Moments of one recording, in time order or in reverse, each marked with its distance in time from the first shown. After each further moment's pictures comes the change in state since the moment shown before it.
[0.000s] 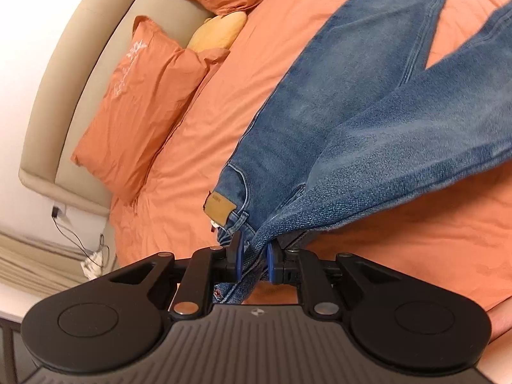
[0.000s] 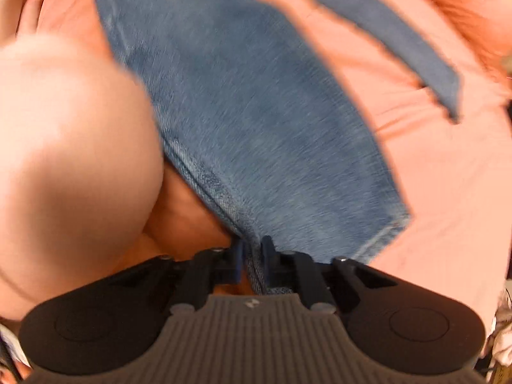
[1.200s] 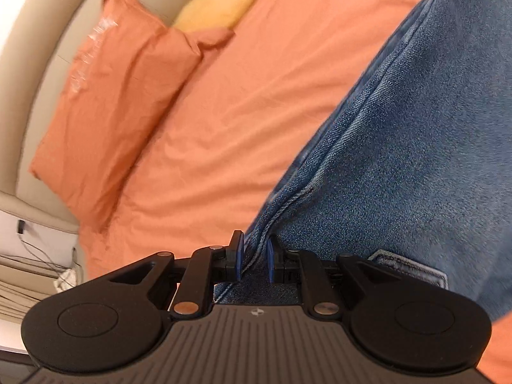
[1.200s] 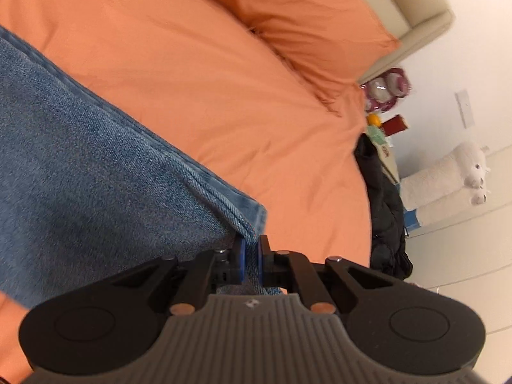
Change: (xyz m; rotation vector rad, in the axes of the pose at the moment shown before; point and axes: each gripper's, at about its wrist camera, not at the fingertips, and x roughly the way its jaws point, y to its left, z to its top) left arm 0.209 0.059 0.108 0.004 0.067 -0.090; right arm 0.109 -0.262 0.323 0.189 0.064 -0.558
